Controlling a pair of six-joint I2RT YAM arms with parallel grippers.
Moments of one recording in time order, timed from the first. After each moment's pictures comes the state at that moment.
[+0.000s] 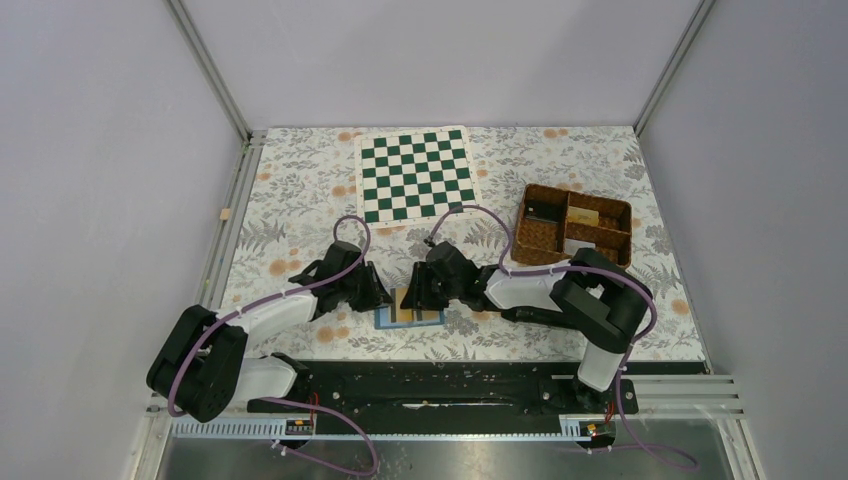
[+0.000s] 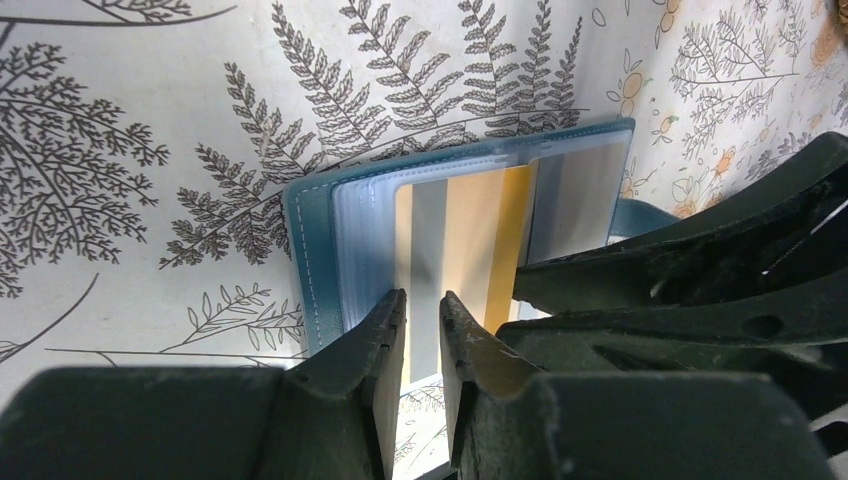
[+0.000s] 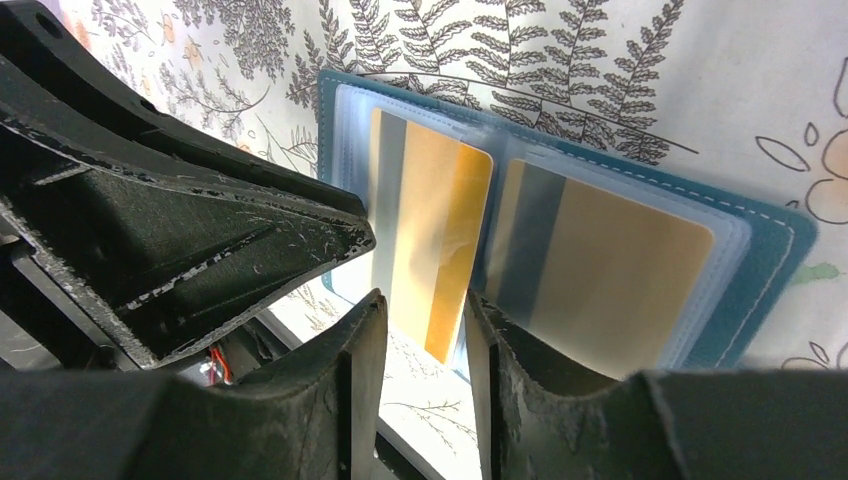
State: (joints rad) left arm -0.50 1.25 0.46 -0.13 0.24 -0.79; right arm 0.95 1.77 0.85 0.14 -0.17 0.93
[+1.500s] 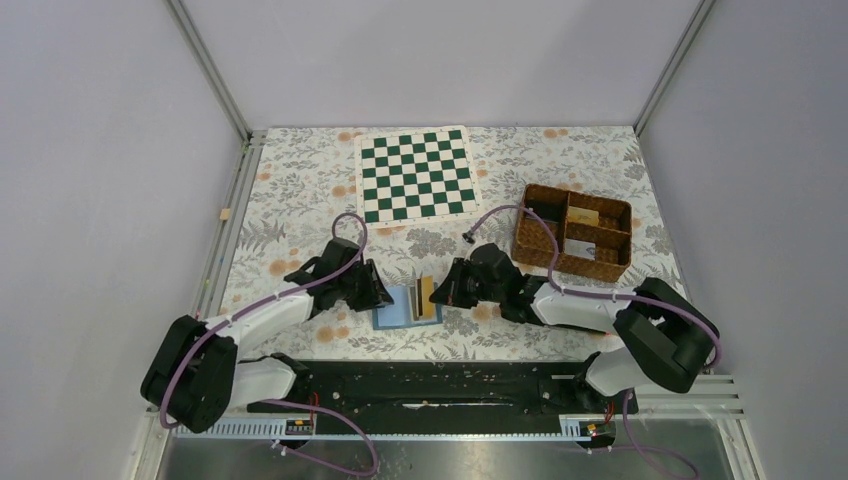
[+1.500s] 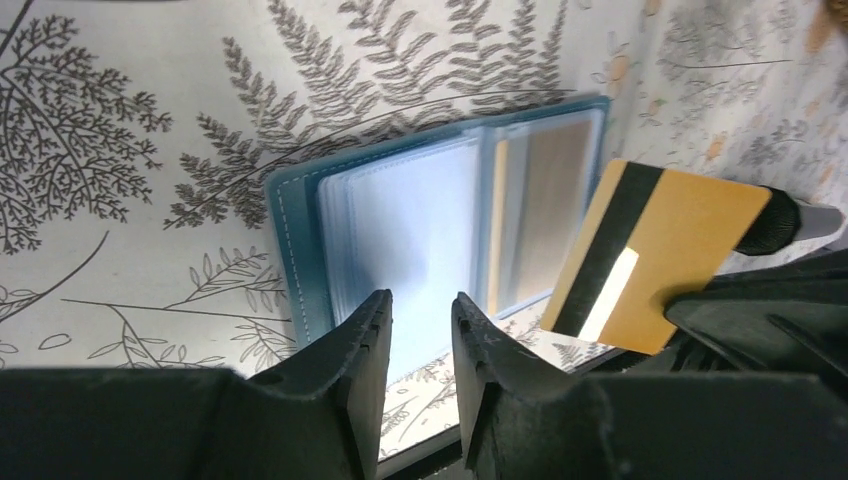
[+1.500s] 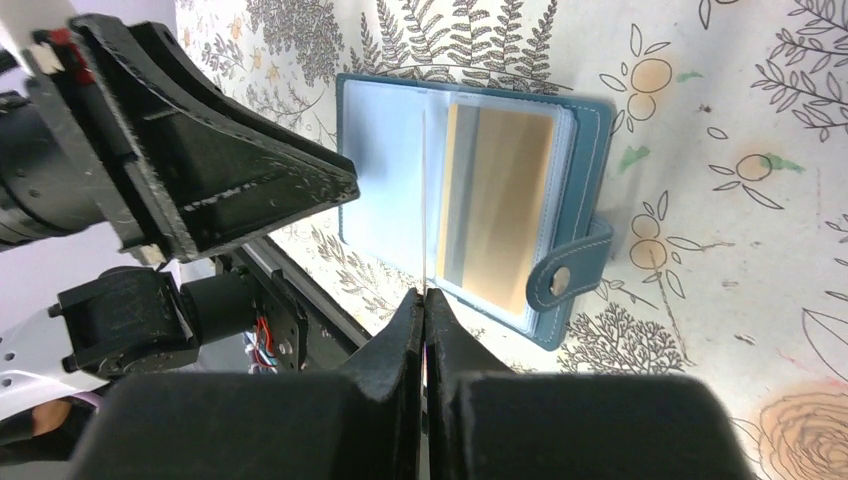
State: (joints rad) left arm -0.50 1.21 0.50 -0.24 0.24 -0.77; right arm 0.84 1.45 0.58 0.26 -0.21 0.96
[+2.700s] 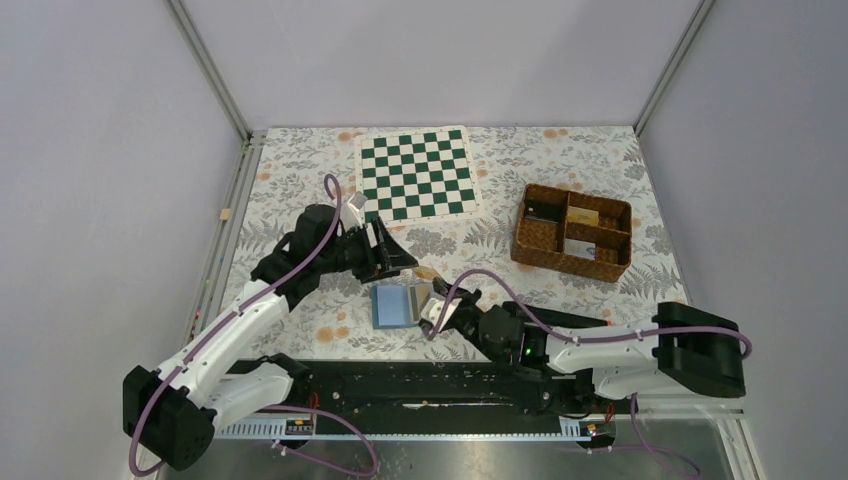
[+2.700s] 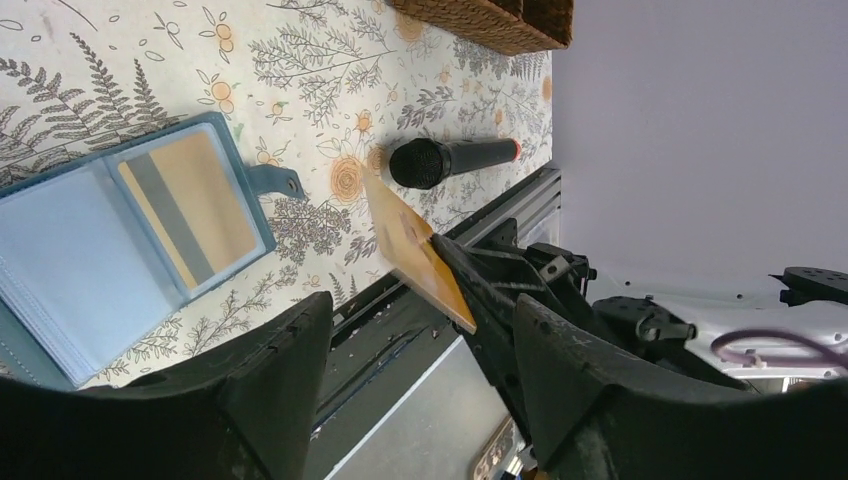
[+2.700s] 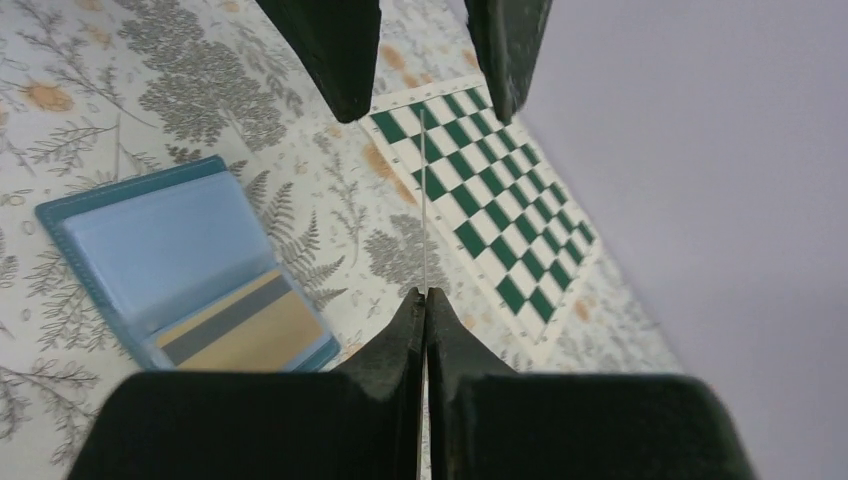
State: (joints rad) left arm -0.50 1.00 0.80 -0.37 0.51 -0.88; right arm 1.30 1.22 0.40 0.70 0.51 -0.56
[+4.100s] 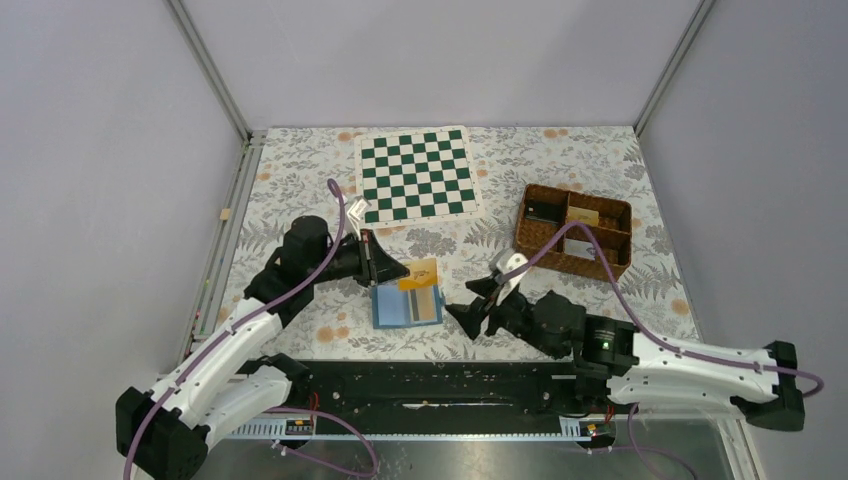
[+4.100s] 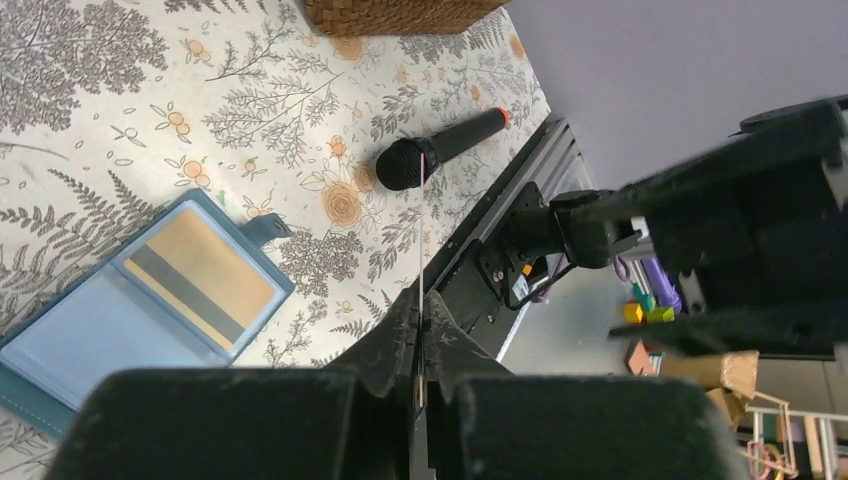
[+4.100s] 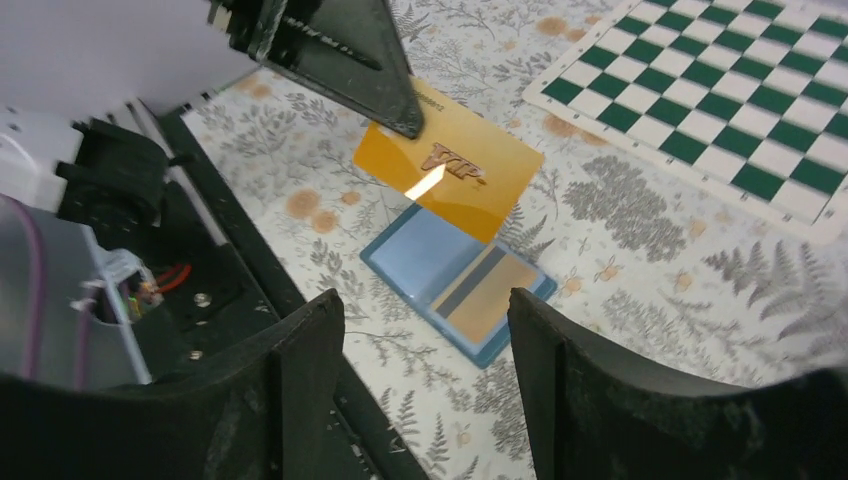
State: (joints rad) left arm -0.50 0.89 0.69 -0.19 0.61 -0.65; right arm 1.37 0.76 0.60 -0.01 0.44 0.16
